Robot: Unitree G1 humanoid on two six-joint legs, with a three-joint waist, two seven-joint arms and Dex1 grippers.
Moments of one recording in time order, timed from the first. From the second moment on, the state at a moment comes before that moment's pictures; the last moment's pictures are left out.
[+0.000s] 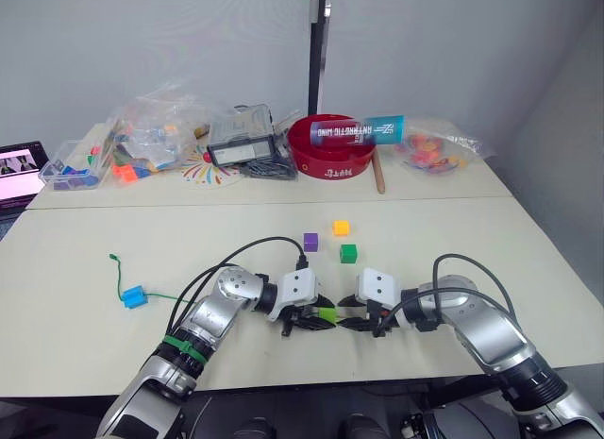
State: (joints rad) left arm -0.55 0.37 -0.42 0.28 -0.07 0.06 -1.23; right arm -0.39 -0.67 0.35 -0.18 0.11 0.45 1.07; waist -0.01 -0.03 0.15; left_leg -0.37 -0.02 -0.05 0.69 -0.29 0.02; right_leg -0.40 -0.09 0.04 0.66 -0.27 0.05
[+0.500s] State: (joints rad) left arm -0.53 0.44 -0.40 0.24 -0.09 0.04 -1.25; right arm -0.37 -0.69 0.35 -0.19 0.11 0.42 1.07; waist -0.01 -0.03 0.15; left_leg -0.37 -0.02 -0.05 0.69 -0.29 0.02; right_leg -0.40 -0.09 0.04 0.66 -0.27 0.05
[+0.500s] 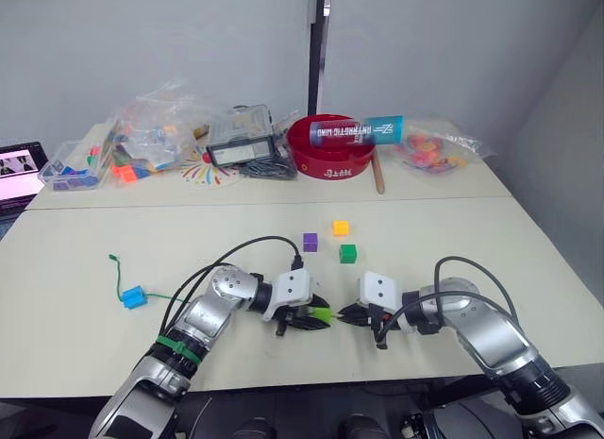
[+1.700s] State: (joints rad) left arm -0.59 0.97 -0.12 1.02 -0.08 -0.48 -1.45; right arm -0.42 -0.69 0.38 -0.16 0.06 0.40 1.09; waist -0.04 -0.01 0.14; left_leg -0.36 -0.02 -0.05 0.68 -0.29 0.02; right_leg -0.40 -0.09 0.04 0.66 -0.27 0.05
